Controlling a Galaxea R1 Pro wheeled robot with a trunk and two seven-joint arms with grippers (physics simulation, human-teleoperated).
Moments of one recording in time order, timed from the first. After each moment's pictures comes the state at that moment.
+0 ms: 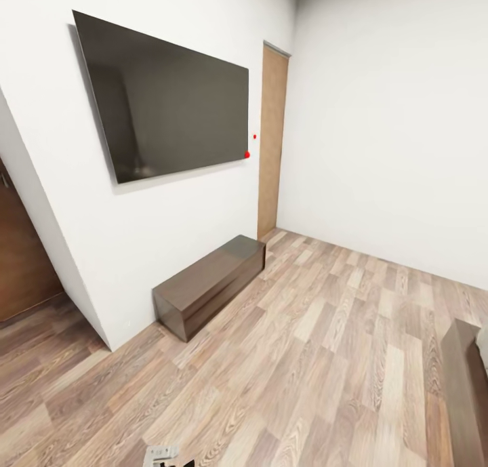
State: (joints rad) left arm -0.43 0.04 0.25 -0.02 -0.03 -0.24 -0.49; right arm -0.41 -0.21 0.01 0.04 -0.14 -0.14 0.68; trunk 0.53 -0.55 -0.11
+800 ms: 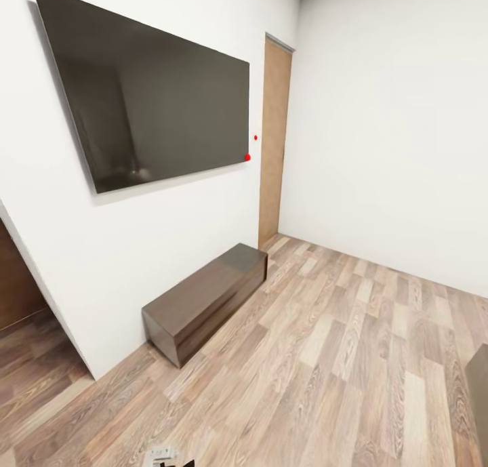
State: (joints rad) left arm -0.43 0.04 0.25 -0.02 -0.03 -0.24 -0.49; right arm -0.41 -0.21 0.01 0.04 -0.14 -0.14 0.68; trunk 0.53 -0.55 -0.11
